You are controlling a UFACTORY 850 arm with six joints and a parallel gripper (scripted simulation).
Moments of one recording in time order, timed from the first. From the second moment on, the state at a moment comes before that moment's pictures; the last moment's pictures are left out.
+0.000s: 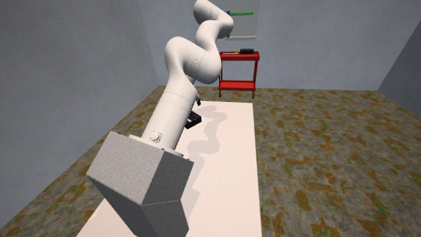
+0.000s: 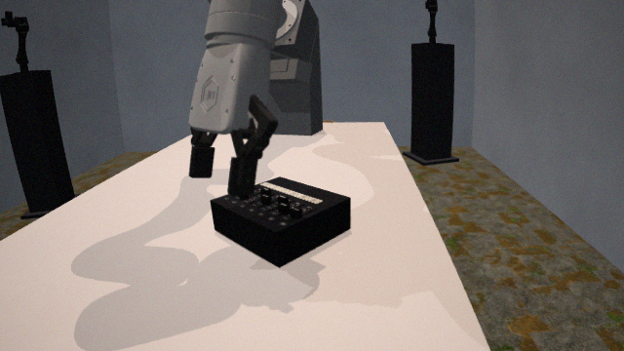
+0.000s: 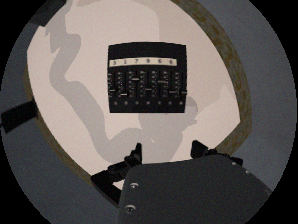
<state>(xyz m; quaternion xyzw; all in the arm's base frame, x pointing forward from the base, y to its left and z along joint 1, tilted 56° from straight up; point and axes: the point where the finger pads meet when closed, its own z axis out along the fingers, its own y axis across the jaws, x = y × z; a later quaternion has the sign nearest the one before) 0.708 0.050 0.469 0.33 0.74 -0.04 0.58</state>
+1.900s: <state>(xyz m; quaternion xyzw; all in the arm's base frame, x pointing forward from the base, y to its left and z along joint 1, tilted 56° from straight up) 0.603 0.103 0.405 0.07 0.88 -0.14 0.45</state>
